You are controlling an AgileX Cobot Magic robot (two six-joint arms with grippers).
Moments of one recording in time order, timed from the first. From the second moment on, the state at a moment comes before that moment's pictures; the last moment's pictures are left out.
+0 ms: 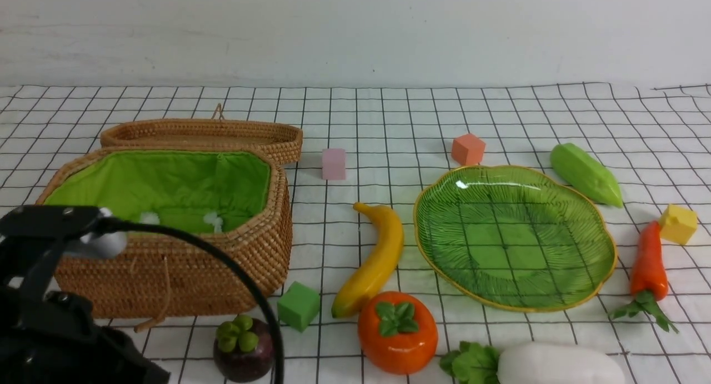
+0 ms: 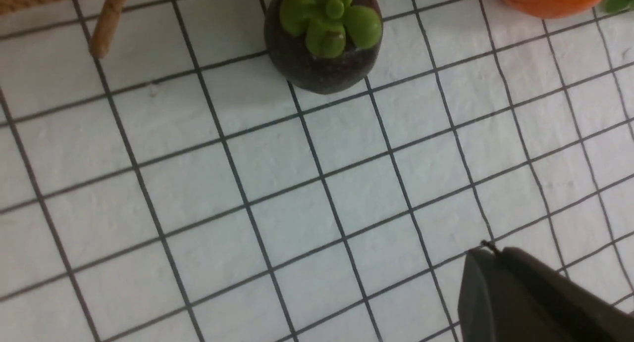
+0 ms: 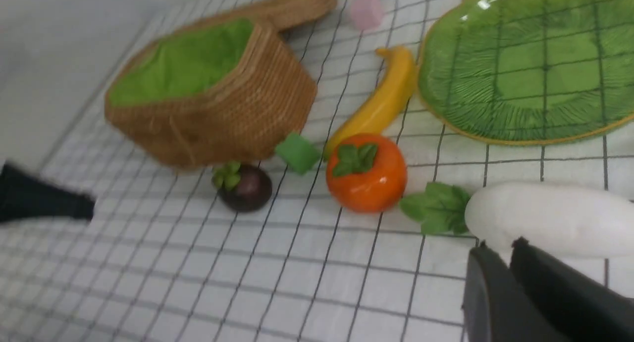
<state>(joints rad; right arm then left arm) 0.13 0.26 -0.72 0.53 1.06 -0.08 -0.40 0.98 -0.77 -0.24 0.94 -0.02</state>
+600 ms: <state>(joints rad) 0.20 0.33 -1.05 0.59 1.26 -0.31 -0.48 1.42 -0.80 -0.15 0.51 0.01</state>
